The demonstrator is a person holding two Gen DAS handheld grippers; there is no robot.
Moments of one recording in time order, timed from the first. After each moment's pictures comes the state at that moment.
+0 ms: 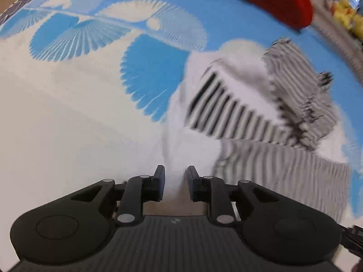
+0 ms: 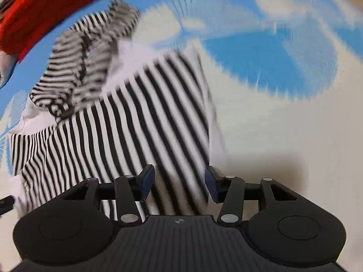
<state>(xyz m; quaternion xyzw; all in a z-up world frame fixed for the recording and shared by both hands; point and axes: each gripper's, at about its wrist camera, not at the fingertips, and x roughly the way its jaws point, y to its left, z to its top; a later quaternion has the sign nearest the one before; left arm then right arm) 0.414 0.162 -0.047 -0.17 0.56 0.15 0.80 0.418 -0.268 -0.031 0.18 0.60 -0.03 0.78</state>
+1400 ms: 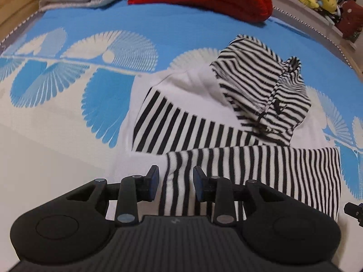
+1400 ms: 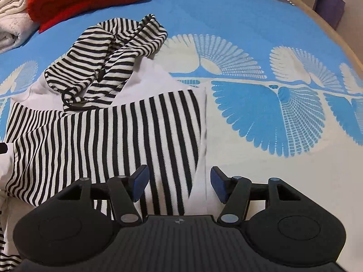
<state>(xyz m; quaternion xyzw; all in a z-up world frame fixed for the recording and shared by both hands) 0.433 0.086 -0.007 -0.08 0.50 0.09 0.86 0.421 -0.264 0.022 0.02 0.54 0.01 0.84</state>
